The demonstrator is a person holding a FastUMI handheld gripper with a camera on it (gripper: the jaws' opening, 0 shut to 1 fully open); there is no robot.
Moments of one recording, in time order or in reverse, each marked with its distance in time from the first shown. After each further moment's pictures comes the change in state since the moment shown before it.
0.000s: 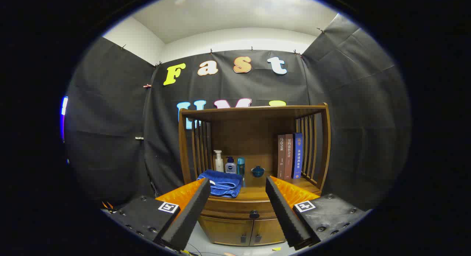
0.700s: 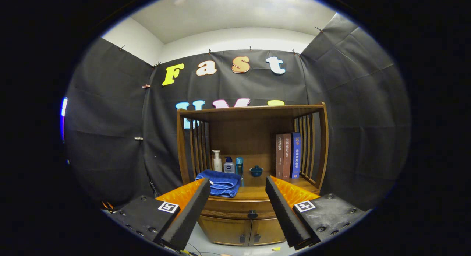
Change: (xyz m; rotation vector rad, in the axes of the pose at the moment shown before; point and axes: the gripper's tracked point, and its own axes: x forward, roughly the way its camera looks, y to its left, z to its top) arm -0.002 -0.006 0.002 0.010 0.002 -0.005
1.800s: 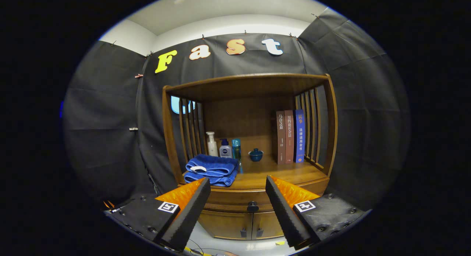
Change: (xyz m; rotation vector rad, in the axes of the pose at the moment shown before) arm 0.060 -0.020 -0.083 0.040 0.153 -0.017
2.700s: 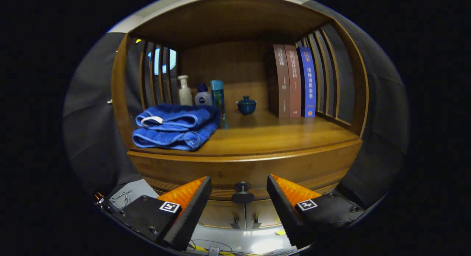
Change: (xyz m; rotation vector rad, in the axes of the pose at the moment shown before) arm 0.134 -0.045 -0.171 0.010 0.282 -0.081
